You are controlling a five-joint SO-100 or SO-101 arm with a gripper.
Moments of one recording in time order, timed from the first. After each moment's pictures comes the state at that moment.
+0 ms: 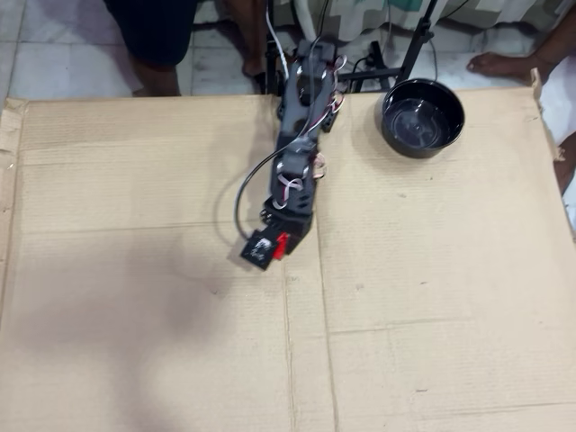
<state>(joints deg) 10.9 85.0 98.7 56.1 109.4</state>
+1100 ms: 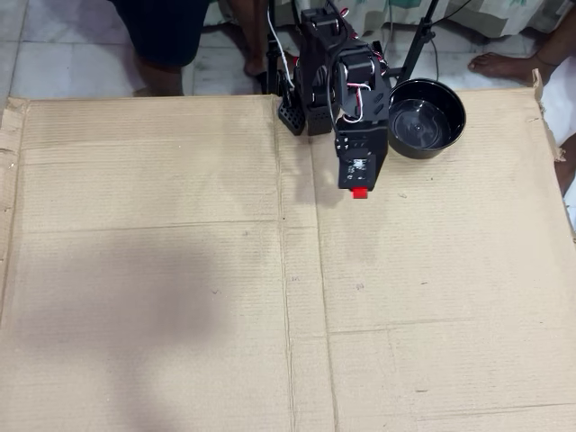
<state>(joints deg) -16.3 122.9 98.5 79.8 109.5</state>
